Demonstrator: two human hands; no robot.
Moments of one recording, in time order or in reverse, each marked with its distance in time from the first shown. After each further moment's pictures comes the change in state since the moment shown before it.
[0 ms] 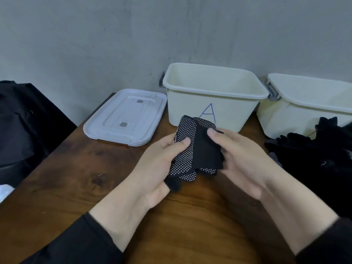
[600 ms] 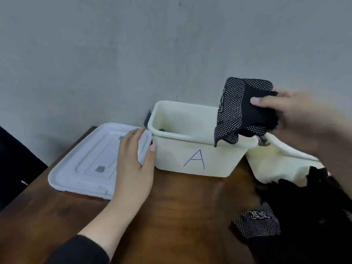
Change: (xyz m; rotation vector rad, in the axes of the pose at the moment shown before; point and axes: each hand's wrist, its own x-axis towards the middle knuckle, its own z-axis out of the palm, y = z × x) left_hand 0.104 0.029 -0.034 0.821 0.509 0.706; right_hand 0.061 -0.167 -0.068 -0.181 0.237 -0.276
